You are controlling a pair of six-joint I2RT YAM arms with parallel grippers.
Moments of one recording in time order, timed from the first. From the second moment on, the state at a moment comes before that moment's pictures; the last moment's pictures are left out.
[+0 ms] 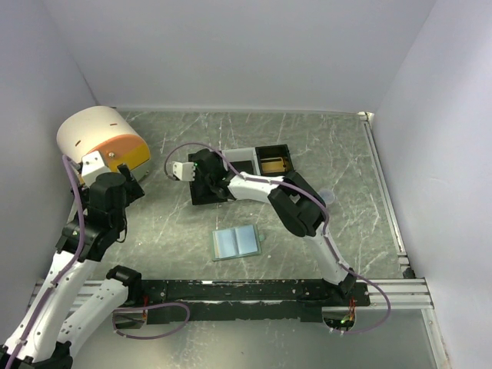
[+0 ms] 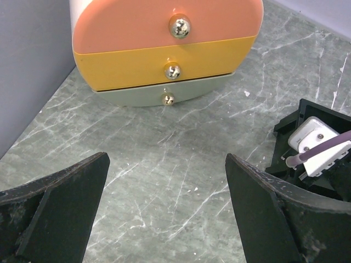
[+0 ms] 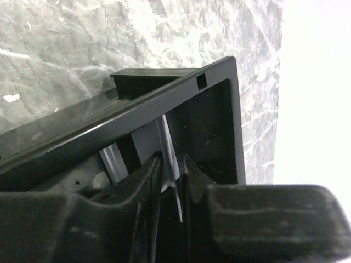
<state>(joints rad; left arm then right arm) -0.35 0.66 0.86 -0.71 -0.72 -0.49 0.88 2.26 1.59 0.09 0.21 -0.94</state>
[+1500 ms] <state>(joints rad) -0.35 0.68 0.86 -0.71 -0.72 -0.49 0.82 2.18 1.62 -0.08 0.00 -0.65</state>
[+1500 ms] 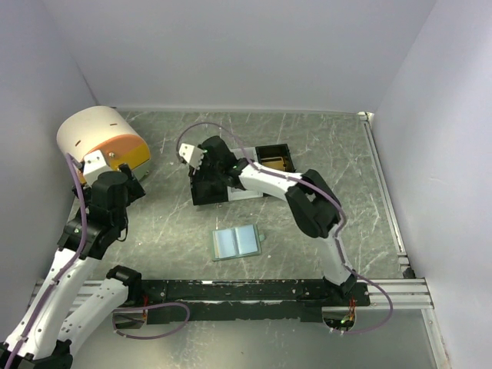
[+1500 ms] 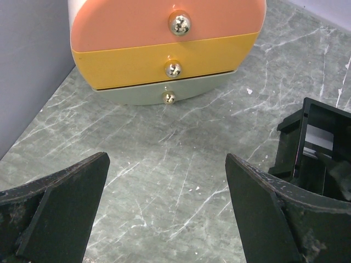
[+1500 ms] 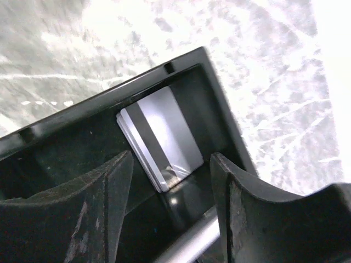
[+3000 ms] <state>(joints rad) -0.35 0.81 0.85 -0.67 -0.50 -0.41 1.03 1.16 0.60 -0.04 0.10 0.73</state>
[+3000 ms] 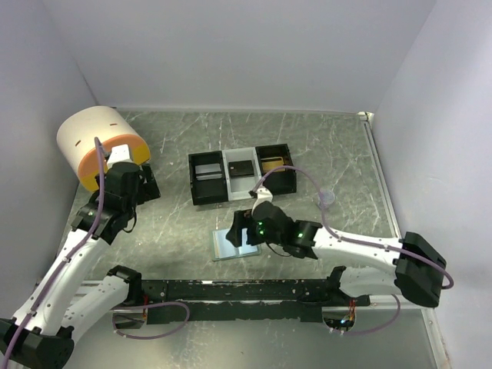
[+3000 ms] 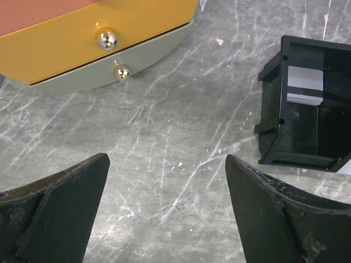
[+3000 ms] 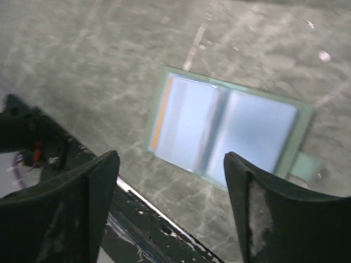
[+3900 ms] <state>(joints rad) -0.35 0.82 0.85 -0.66 -0.48 -0.40 1.21 1.67 0.97 -0.31 0.36 0.76</state>
